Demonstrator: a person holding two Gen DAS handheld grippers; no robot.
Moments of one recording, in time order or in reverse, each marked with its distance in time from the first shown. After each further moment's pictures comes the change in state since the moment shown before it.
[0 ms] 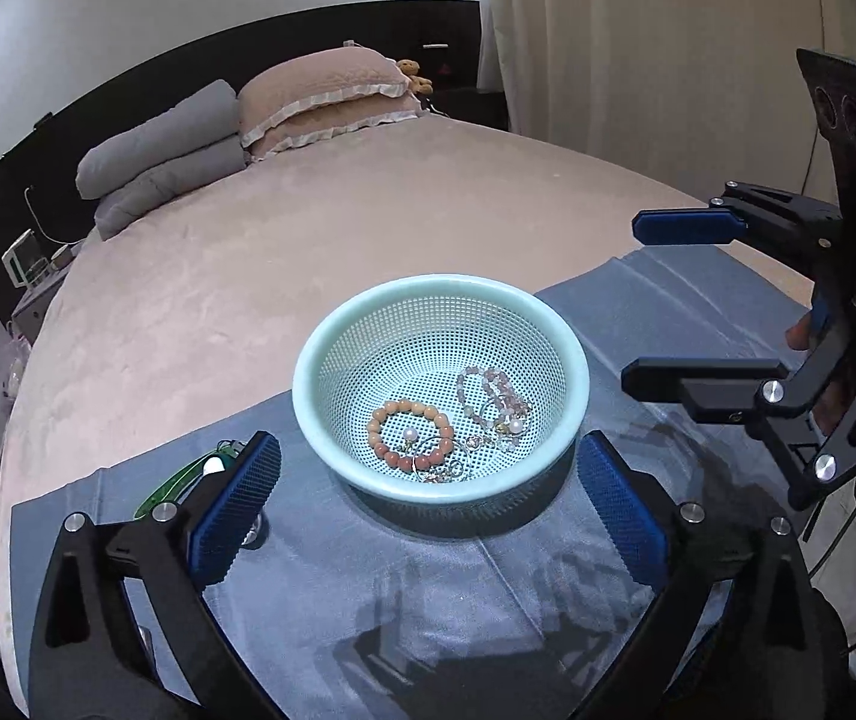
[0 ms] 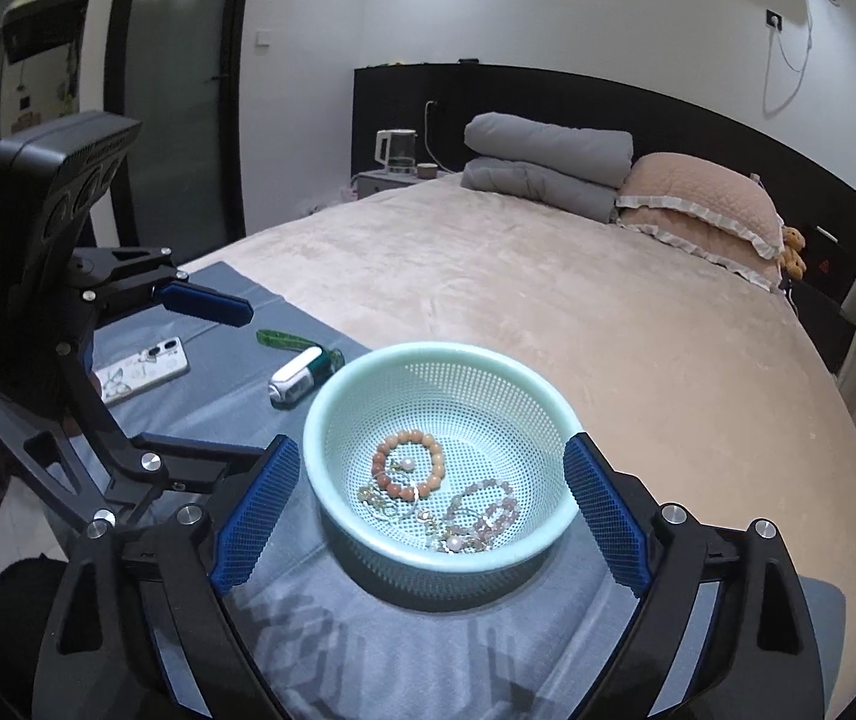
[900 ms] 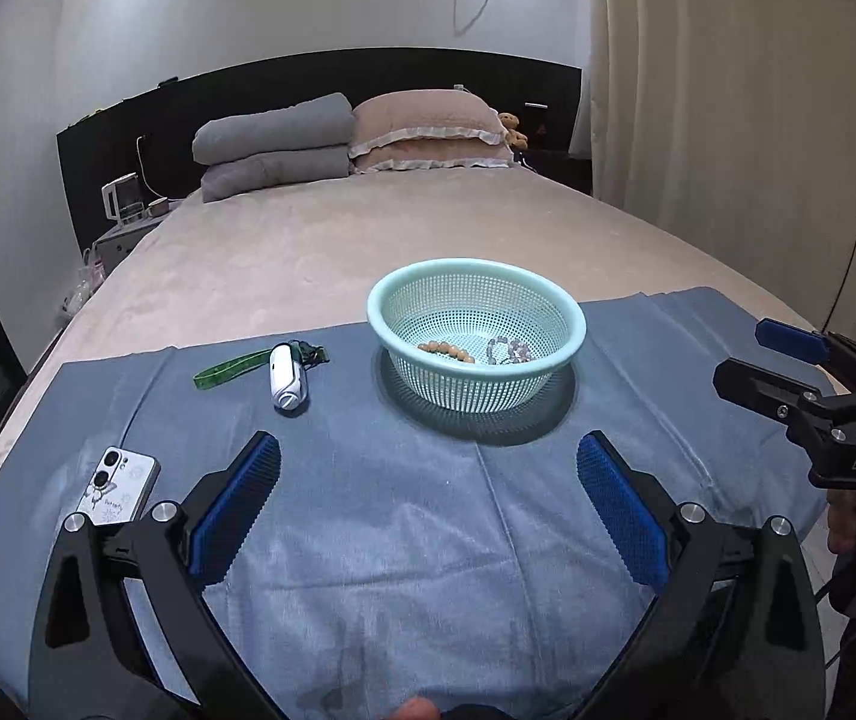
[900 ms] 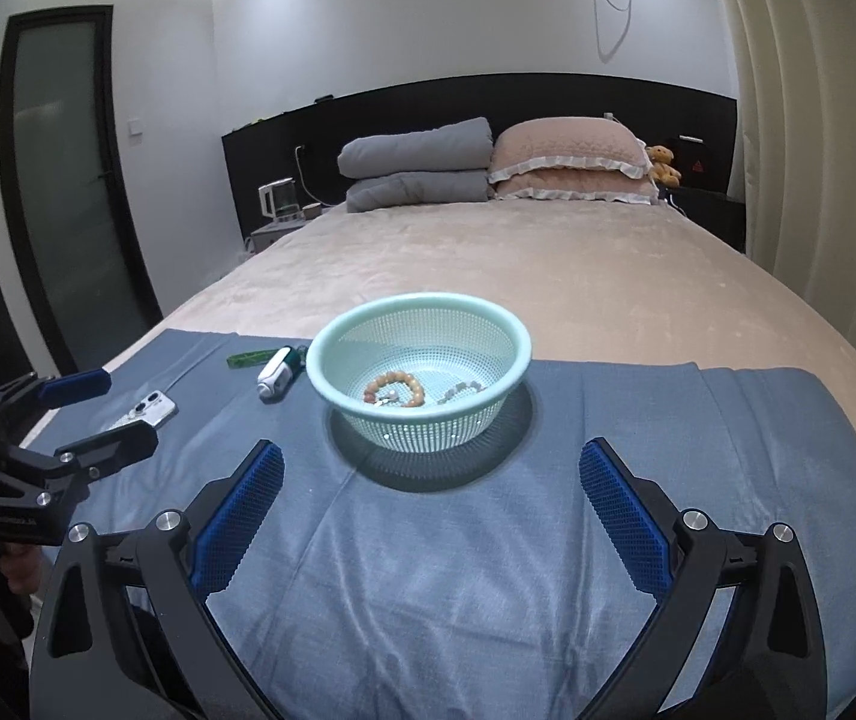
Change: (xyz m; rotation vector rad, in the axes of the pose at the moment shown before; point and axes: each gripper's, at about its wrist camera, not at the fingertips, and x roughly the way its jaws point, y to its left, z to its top) left arm -0.079 -0.024 -0.098 -0.233 -0.126 0.150; right arm -0.075 0.038 -0.090 0.313 -0.045 -0.192
